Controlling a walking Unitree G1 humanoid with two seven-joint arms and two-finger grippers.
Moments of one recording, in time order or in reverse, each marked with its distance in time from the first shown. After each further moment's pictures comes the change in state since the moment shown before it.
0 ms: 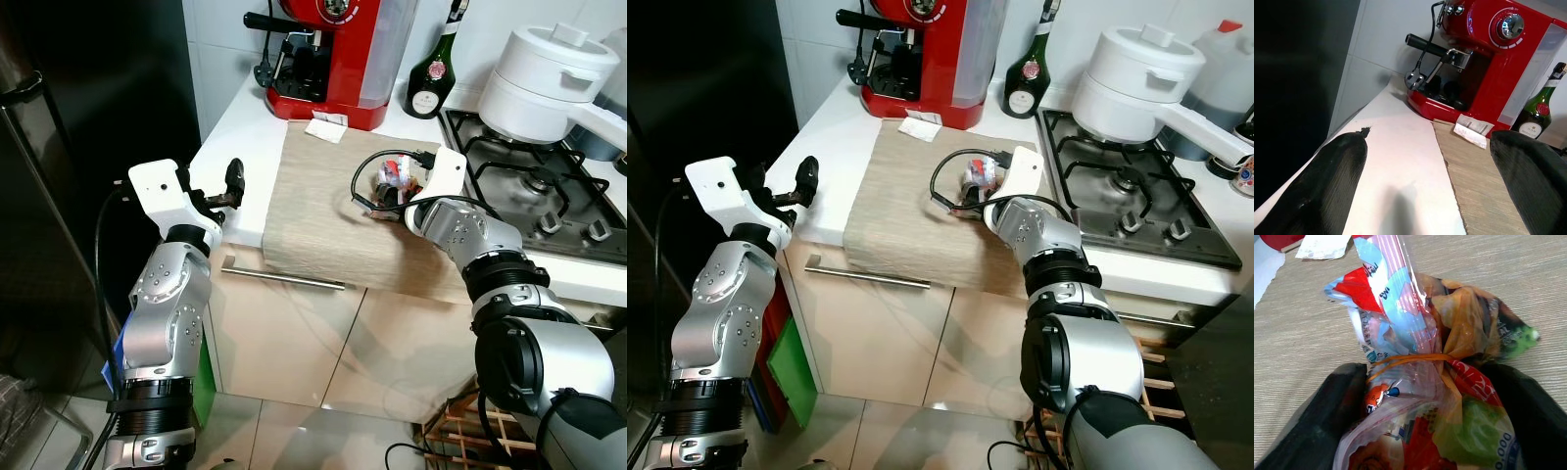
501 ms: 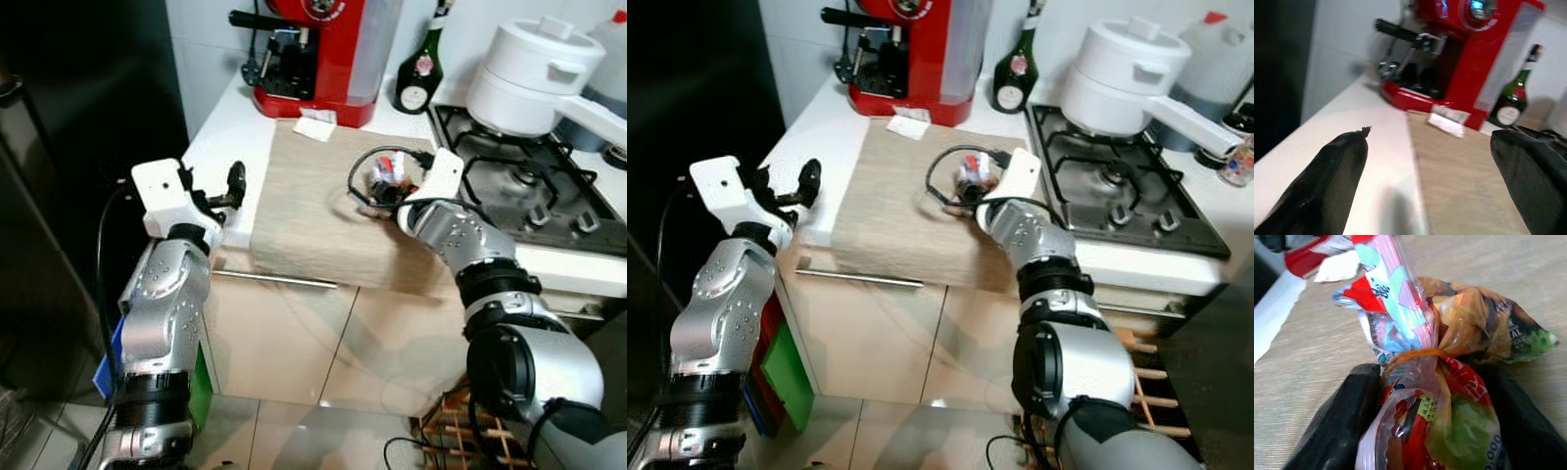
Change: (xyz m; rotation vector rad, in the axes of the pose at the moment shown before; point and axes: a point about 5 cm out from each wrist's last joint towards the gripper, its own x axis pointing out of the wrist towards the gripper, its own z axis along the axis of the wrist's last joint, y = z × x) left arm 0.012 -0.007 0.004 0.000 0.019 -0.064; right arm 0.000 0.024 -0.004 0.024 -0.109 0.118
